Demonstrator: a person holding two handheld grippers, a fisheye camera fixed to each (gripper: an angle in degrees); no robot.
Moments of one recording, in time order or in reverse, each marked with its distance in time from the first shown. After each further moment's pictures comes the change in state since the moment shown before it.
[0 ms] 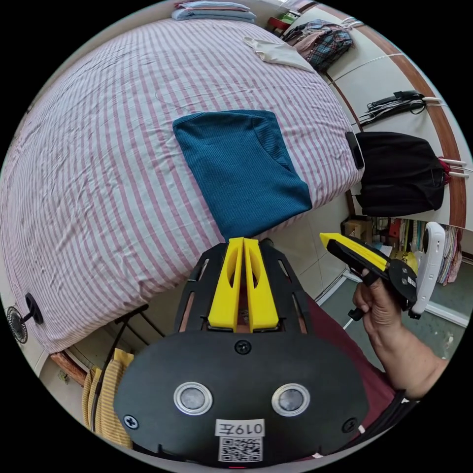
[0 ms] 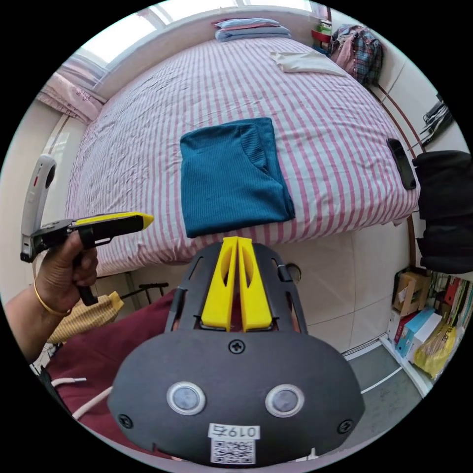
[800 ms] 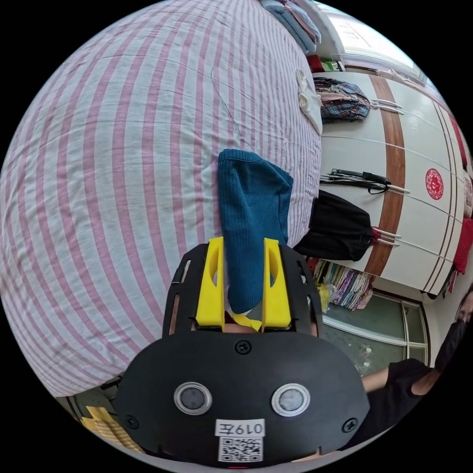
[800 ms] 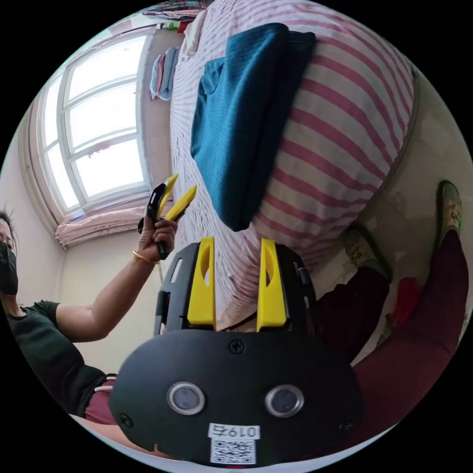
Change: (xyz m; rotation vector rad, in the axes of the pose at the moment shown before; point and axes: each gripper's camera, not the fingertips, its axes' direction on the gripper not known) left arm -0.293 -0.116 0.076 0.026 0.604 -0.189; right arm 0.015 0.245 0.249 0.140 -0.942 0.563
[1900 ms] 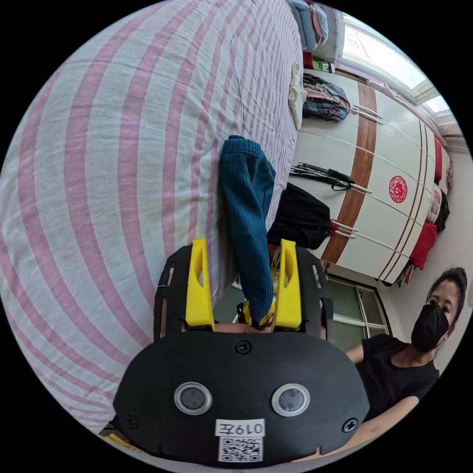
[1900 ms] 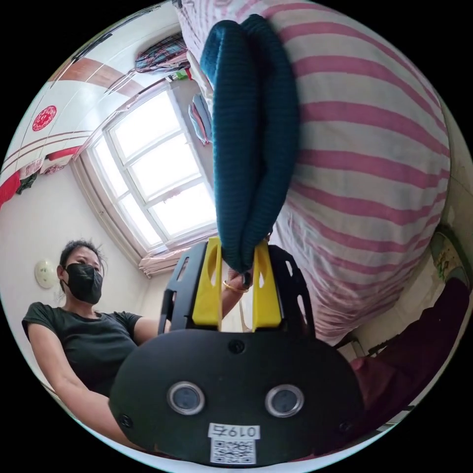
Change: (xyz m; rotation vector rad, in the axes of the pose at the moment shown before) left arm -0.119 -0.024 0.029 -0.106 0.325 -0.015; right arm 0.144 0.095 0.059 0.135 -0.537 0.096
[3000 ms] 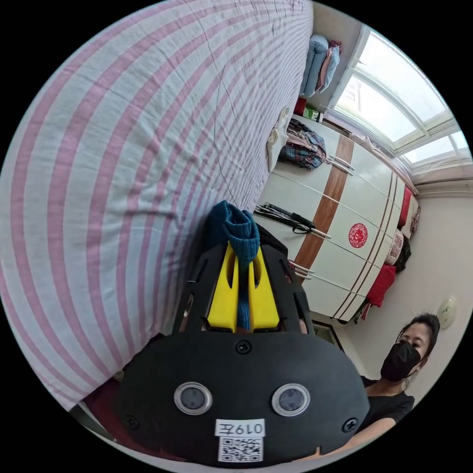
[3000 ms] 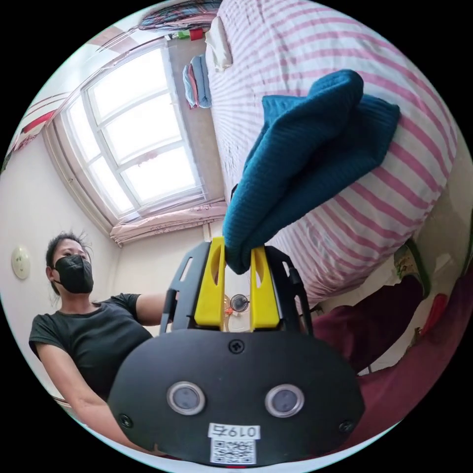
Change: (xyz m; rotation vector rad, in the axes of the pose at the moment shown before) left arm -0.010 -0.037 0.011 0.214 0.276 -0.145; right arm 0.091 -0.120 -0.033 -0.245 0.220 -0.073
